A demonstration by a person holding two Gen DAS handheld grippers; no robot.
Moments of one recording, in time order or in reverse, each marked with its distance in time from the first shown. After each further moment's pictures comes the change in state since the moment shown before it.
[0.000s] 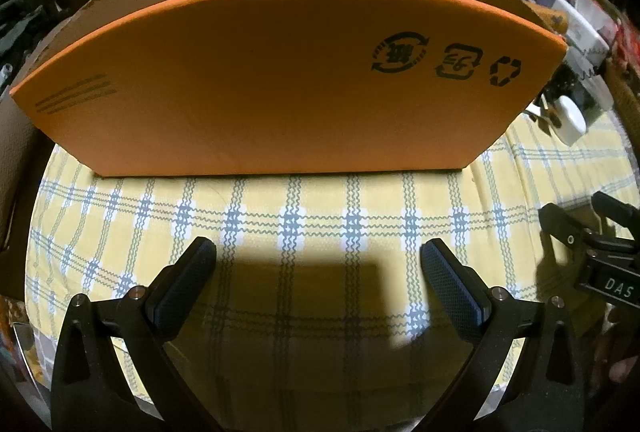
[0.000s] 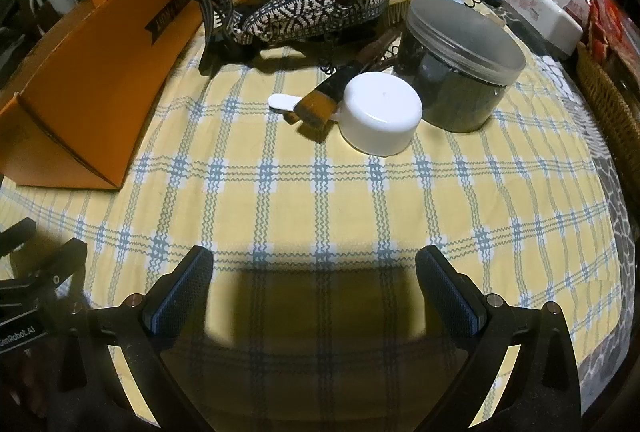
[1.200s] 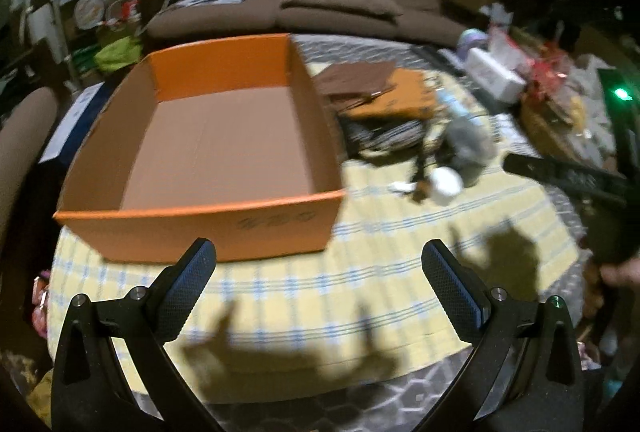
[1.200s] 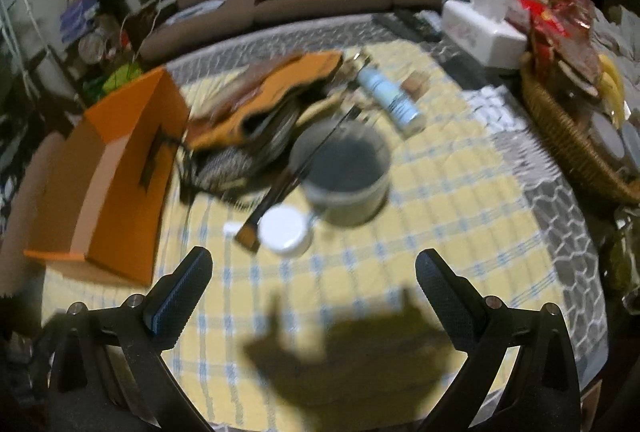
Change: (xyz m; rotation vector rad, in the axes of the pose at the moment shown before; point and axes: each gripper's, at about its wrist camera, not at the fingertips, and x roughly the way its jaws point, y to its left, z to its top) left arm -0.110 -0.051 0.032 0.099 -0.240 -0.196; right arm -0.096 -0.095 0.050 0.181 -0.166 0.065
